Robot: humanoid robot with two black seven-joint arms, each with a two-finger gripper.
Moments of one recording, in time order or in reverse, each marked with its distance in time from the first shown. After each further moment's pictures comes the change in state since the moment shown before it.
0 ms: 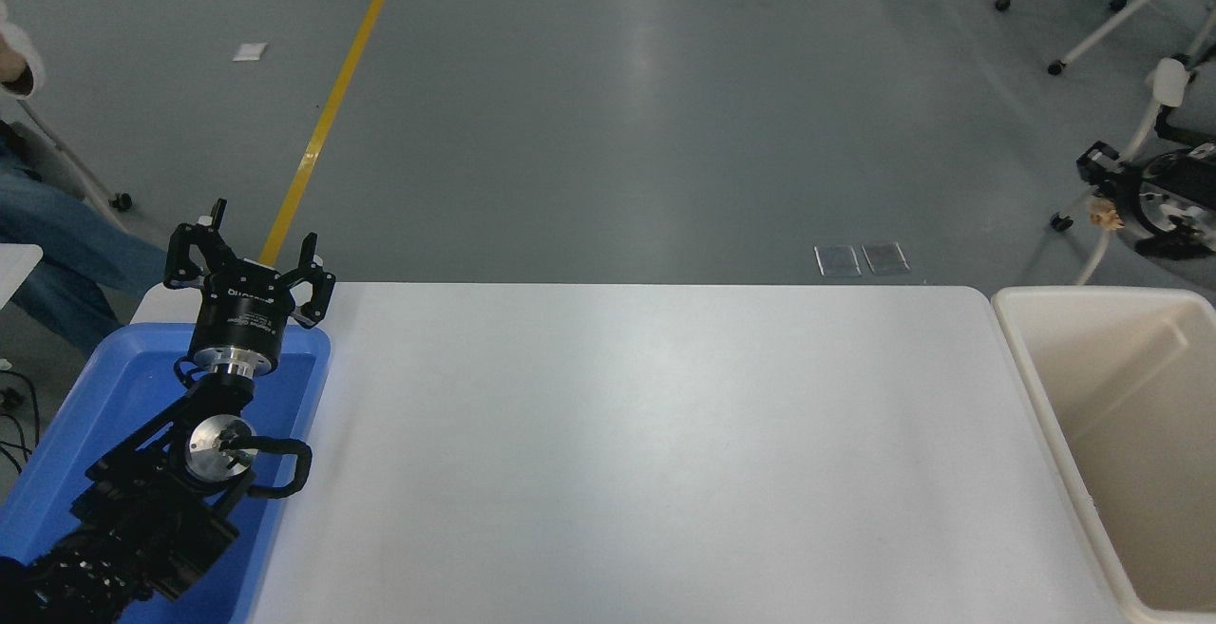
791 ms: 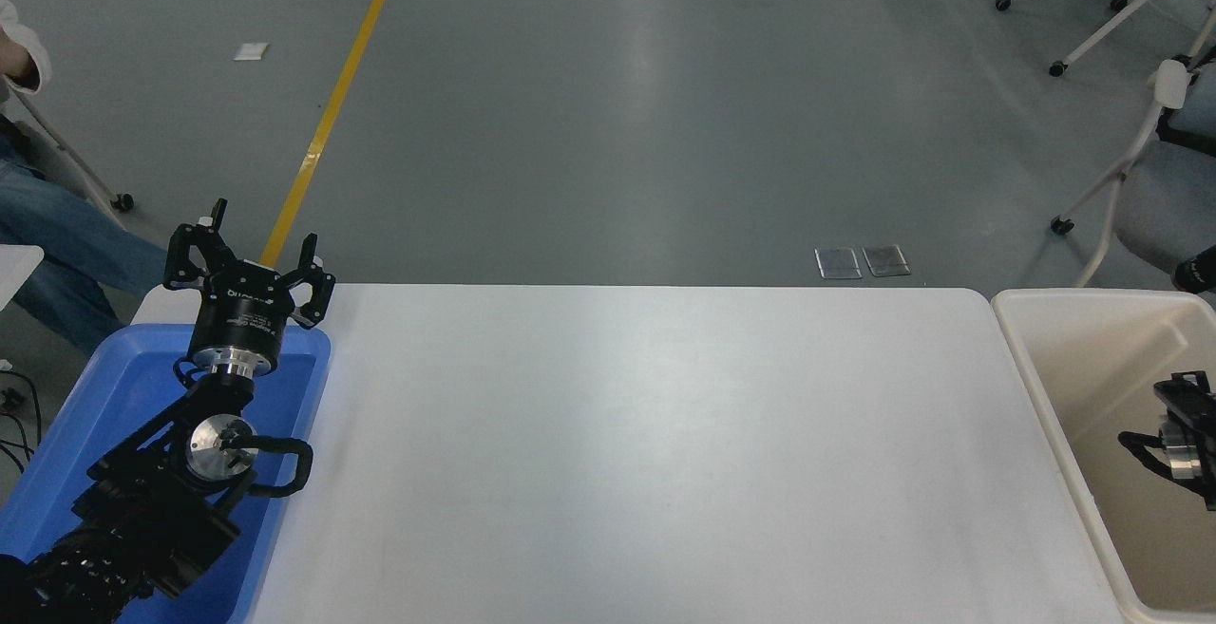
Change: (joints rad) left arm 0.000 0.000 0.000 0.000 0.000 0.000 0.000; right arm -0.462 0.129 0.368 -0.255 0.146 -0.188 0.002
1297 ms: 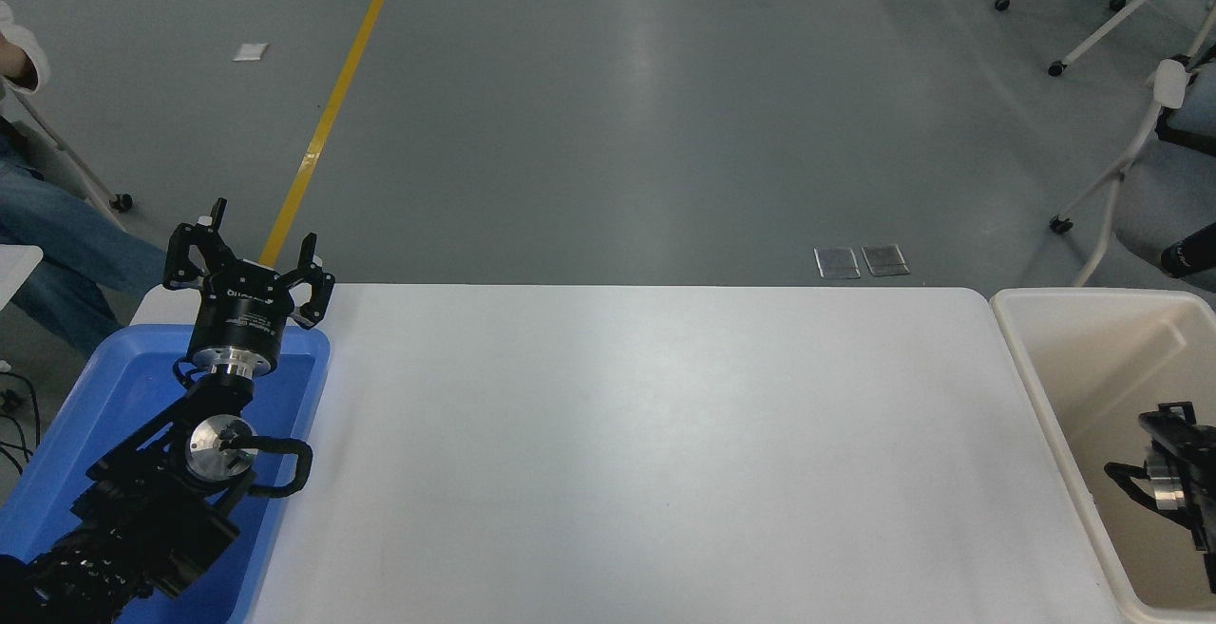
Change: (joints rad) left arm 0.000 0.000 0.000 0.000 0.000 0.000 0.000; right arm -0.019 0.007 0.002 0.076 -0.005 -0.002 0.000
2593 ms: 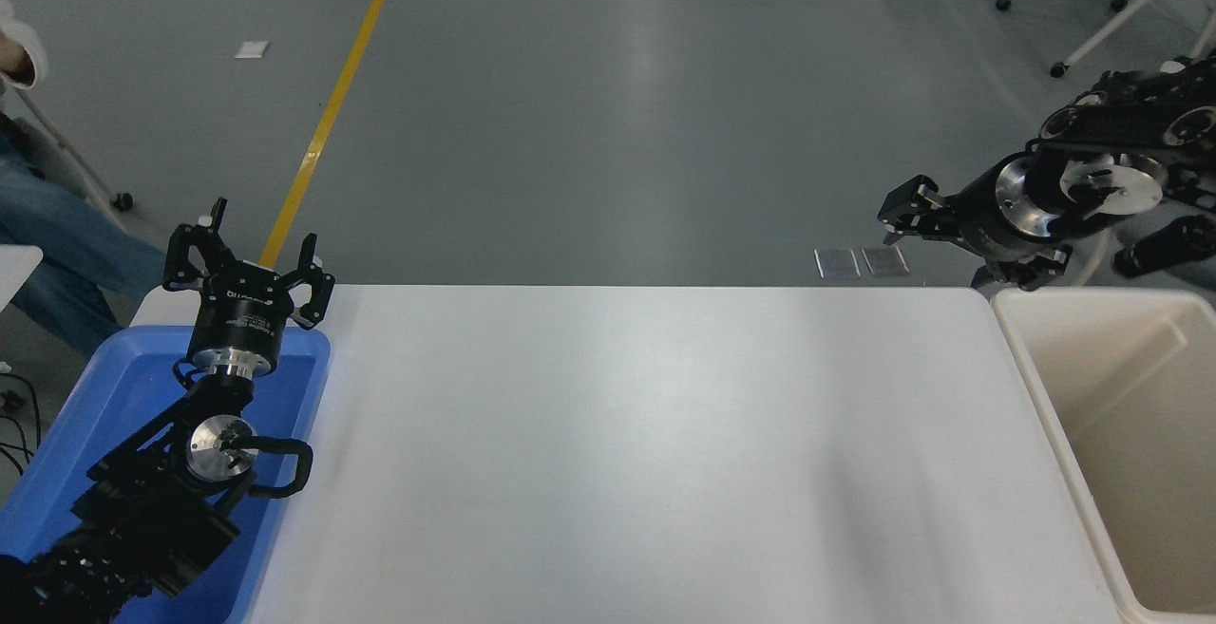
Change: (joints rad) left arm 0.000 0.000 0.000 0.000 0.000 0.000 0.000; right arm 1.268 -0.041 -0.668 1.041 -0.213 0.726 -0.002
